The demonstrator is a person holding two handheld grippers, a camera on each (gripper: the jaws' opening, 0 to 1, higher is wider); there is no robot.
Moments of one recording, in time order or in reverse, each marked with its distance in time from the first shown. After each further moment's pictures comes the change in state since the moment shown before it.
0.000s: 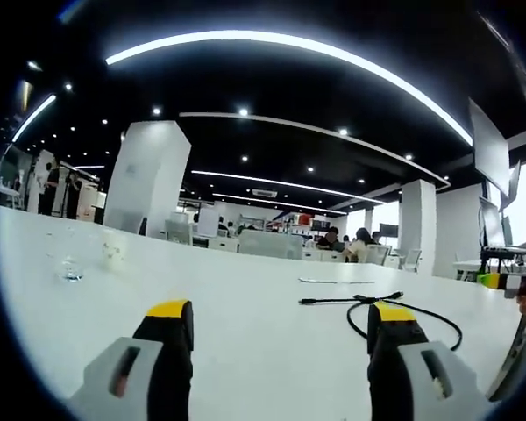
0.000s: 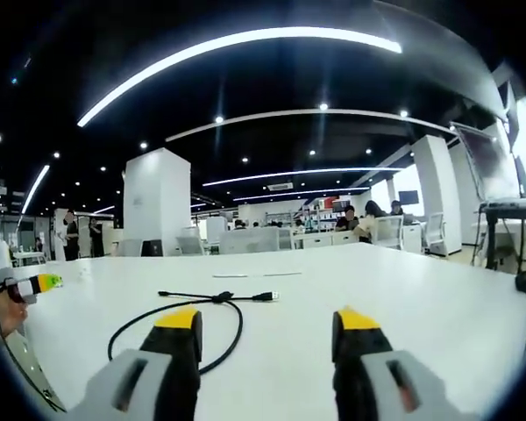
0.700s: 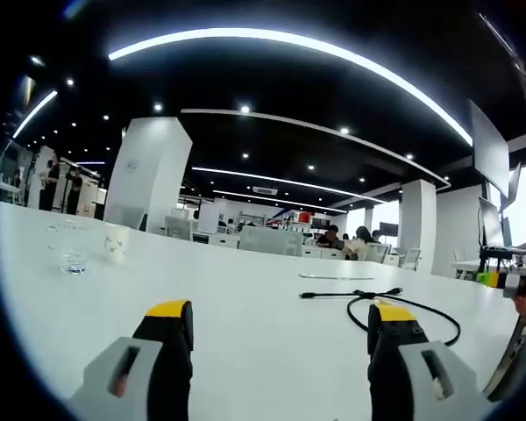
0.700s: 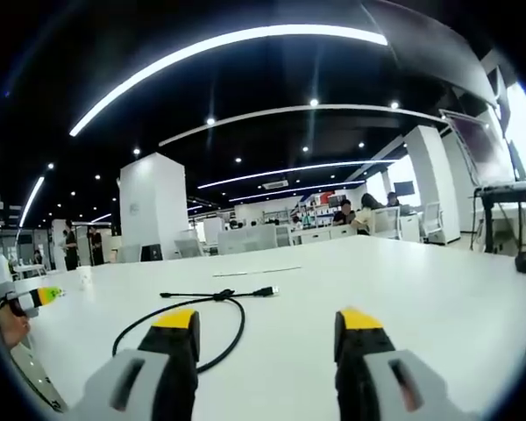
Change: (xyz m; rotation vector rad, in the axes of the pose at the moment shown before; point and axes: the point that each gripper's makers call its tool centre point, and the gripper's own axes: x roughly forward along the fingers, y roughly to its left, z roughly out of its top) left arm -0.009 0.004 -0.008 0.000 0.016 0.007; right arm -0.005 0.001 -0.009 0.052 0.009 0.000
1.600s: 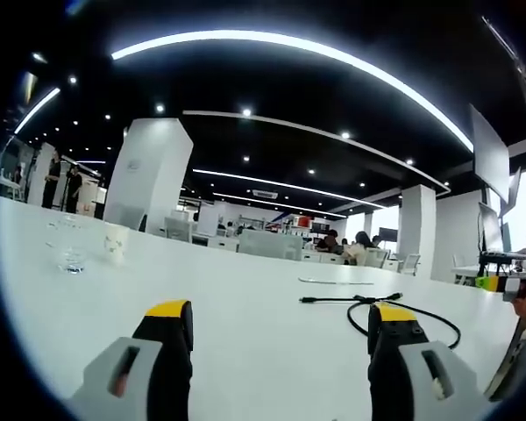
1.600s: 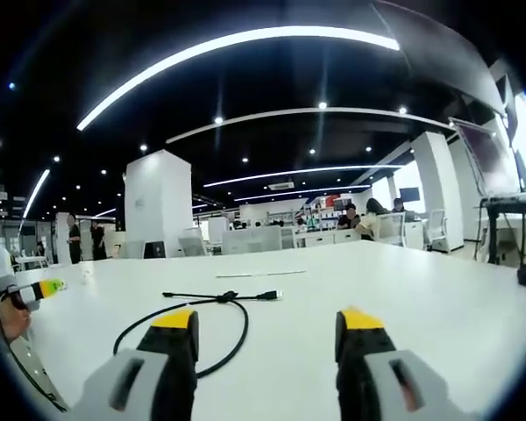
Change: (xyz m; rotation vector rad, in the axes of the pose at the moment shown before) left arm 0.003 0.005 0.005 -0.020 -0.026 0.000; right arm 0.003 0.005 0.008 -0.030 -0.009 0.017
